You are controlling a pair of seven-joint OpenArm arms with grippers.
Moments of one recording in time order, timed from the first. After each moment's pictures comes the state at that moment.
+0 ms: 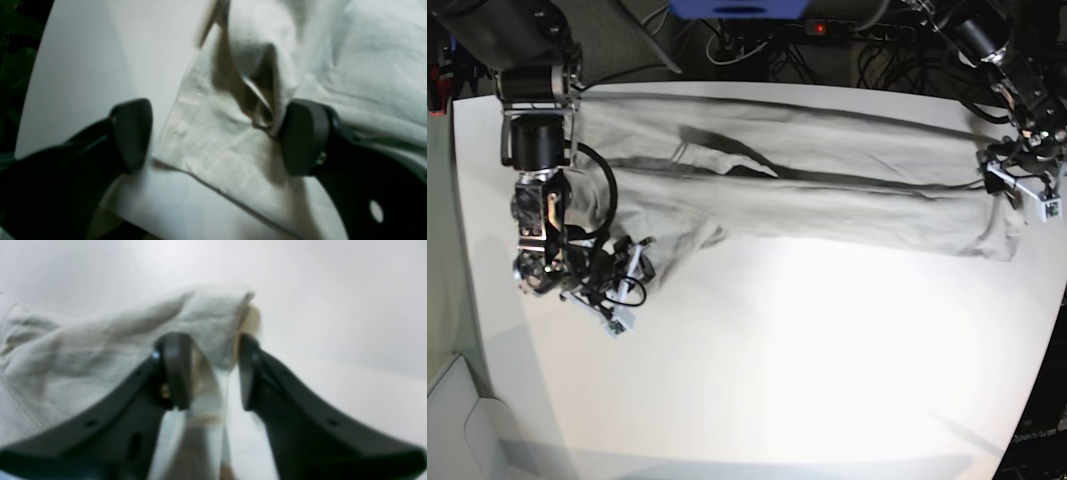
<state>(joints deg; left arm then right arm) 0.1 -7.7 -48.5 79.9 8.8 -29.1 38.3 22.0 8.8 3.2 60.7 5.9 40.2 -47.2</state>
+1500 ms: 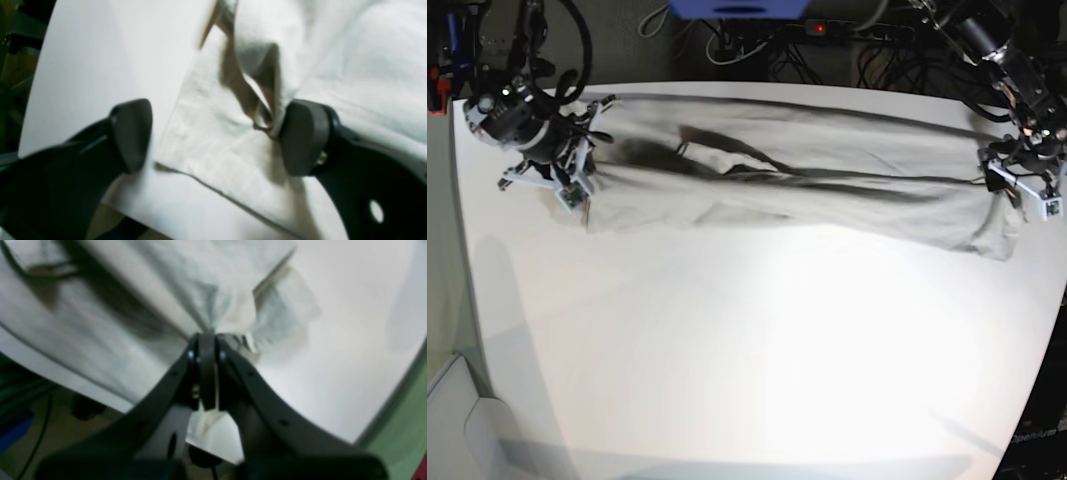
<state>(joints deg) 0.6 -8.1 -48.5 80.1 8.8 -29.3 38.5 -19.4 10.7 12.9 116.3 6.6 40.1 -61.1</state>
